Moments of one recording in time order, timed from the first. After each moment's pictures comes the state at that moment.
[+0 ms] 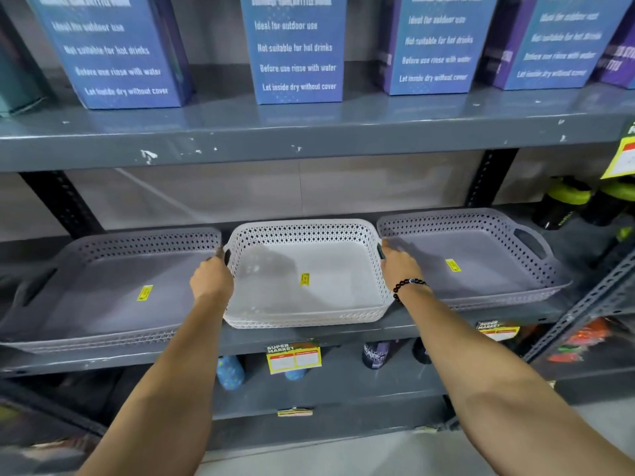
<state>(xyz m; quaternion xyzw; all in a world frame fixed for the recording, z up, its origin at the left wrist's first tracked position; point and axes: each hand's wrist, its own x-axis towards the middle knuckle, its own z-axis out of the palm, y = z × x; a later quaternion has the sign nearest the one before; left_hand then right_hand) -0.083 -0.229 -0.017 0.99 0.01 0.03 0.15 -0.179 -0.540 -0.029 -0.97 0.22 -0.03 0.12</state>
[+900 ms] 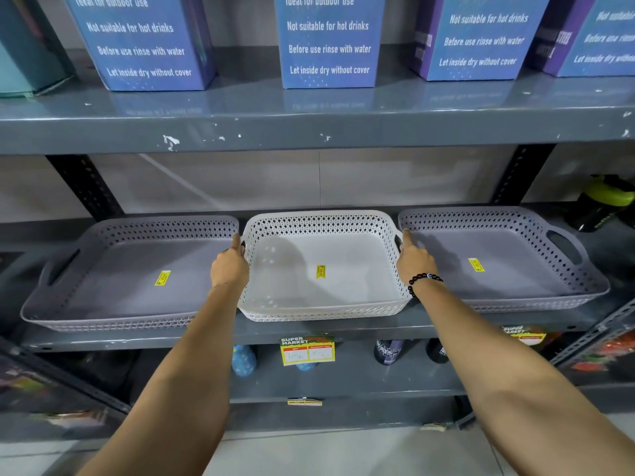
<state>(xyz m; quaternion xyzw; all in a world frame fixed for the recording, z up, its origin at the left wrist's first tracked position) -0.076 -0.227 -0.021 0.98 0.01 -0.01 0.21 -0.169 -0.533 -0.033 -0.95 0.26 -0.05 0.17</state>
